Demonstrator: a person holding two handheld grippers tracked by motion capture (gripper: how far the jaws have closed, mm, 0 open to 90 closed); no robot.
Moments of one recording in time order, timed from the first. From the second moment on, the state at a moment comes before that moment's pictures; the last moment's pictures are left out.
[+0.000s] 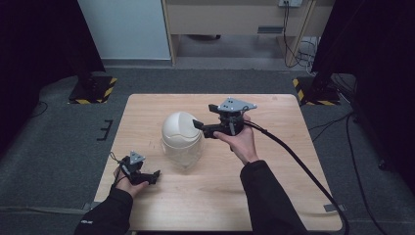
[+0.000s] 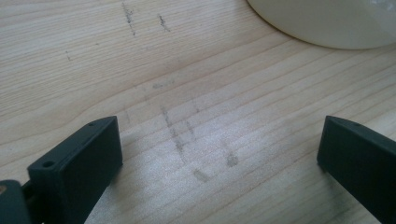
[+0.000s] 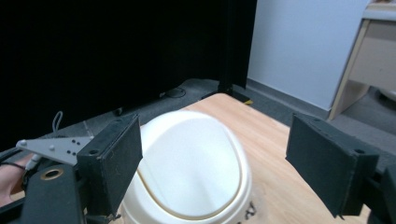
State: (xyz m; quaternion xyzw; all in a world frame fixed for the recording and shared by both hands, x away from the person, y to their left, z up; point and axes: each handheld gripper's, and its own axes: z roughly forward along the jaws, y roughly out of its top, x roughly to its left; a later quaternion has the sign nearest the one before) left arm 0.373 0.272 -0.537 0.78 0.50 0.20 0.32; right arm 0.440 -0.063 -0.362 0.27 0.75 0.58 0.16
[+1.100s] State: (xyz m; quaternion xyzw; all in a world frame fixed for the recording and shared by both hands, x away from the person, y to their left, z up) left arm 0.373 0.273 -0.537 0.78 0.50 0.20 0.32; right arm 0.442 -0.007 -0.434 0.25 0.80 0.54 0.08
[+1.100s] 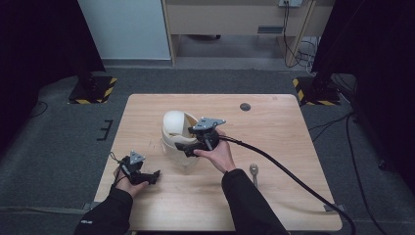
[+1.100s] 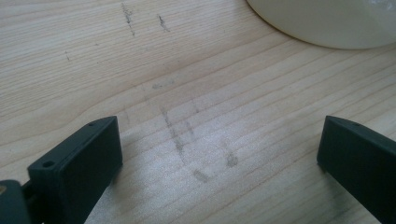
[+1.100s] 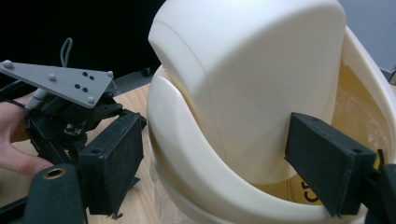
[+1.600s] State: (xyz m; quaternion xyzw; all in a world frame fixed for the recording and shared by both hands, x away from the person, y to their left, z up) left arm 0.373 0.273 -0.537 0.78 0.49 0.20 0.32; right arm 0.446 -0.008 -0.435 0.25 0.80 0.54 0.06
